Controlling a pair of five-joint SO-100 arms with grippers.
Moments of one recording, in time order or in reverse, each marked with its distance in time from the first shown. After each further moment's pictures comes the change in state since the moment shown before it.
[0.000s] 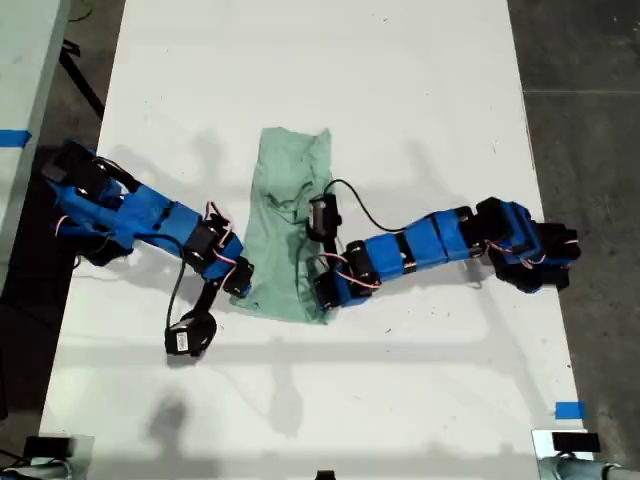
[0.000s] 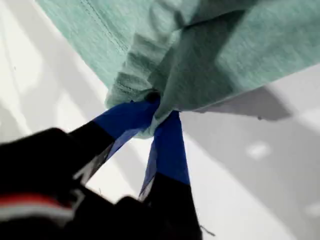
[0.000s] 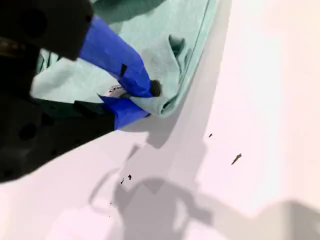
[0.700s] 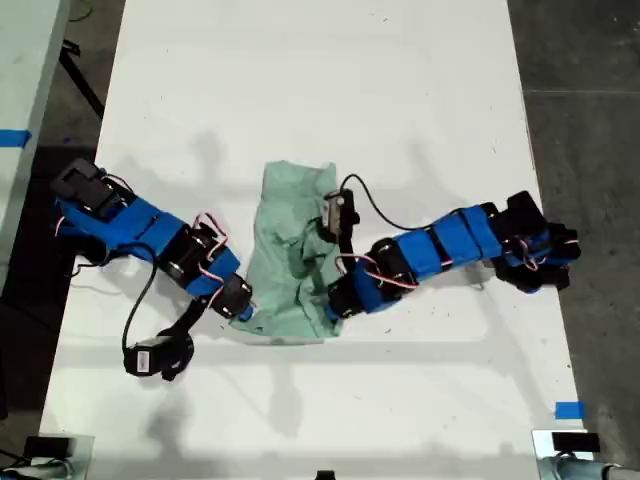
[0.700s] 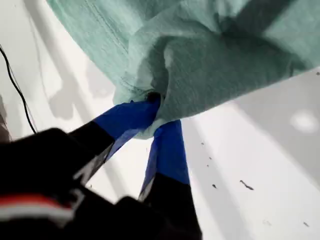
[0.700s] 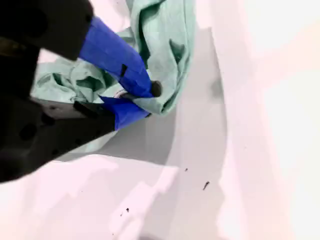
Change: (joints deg) arm 0 4.7 -6.9 -30.7 16.3 3.1; arm 1 -2.7 14.2 1.7 4.9 1.0
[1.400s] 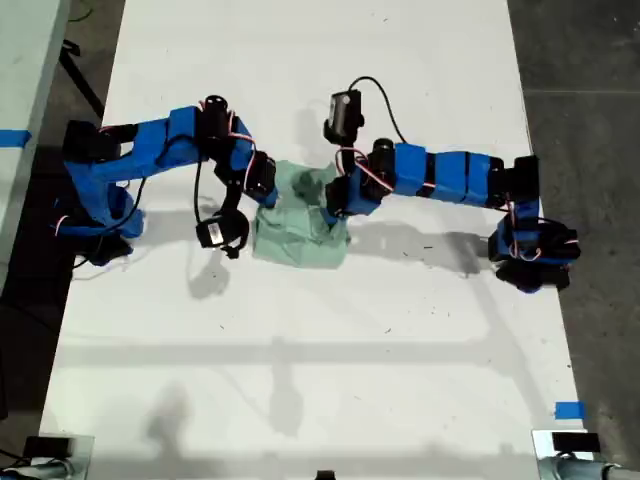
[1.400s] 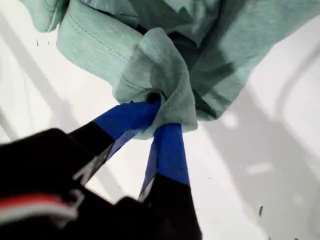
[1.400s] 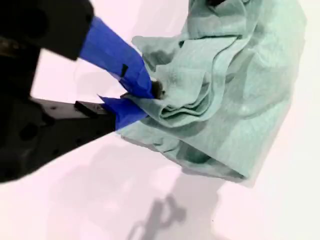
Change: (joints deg) arm 0 -34.9 6.0 0.0 7.2 16.3; arm 1 26.4 4.4 3.0 6.2 -18.6
